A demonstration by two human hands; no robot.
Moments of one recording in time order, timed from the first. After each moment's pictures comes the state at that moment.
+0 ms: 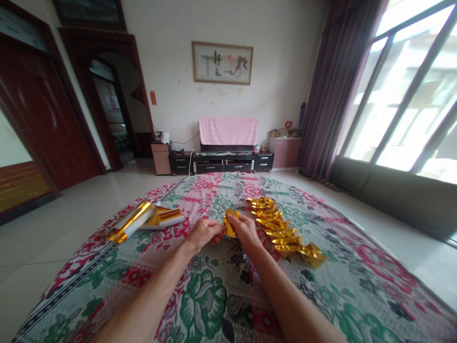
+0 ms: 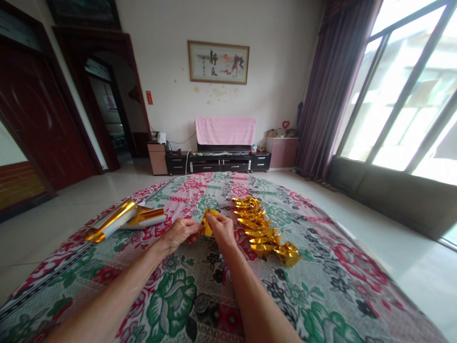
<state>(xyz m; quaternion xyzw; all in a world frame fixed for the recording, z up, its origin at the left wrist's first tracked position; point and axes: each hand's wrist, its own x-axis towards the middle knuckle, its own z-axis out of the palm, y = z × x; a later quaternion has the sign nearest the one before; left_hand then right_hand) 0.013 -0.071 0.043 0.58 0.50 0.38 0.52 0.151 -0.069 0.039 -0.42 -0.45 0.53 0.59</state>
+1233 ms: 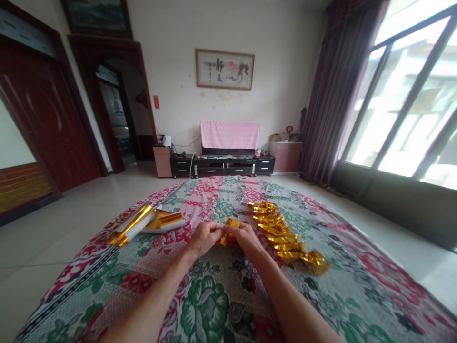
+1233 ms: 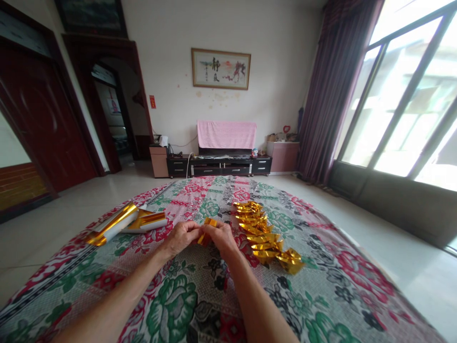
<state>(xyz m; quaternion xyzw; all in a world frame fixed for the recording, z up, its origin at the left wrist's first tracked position) 0.010 -0.070 0.039 0.68 0.48 0.40 0.38 0.153 -0.070 0.039 -0.42 -0.49 0.57 0.51</state>
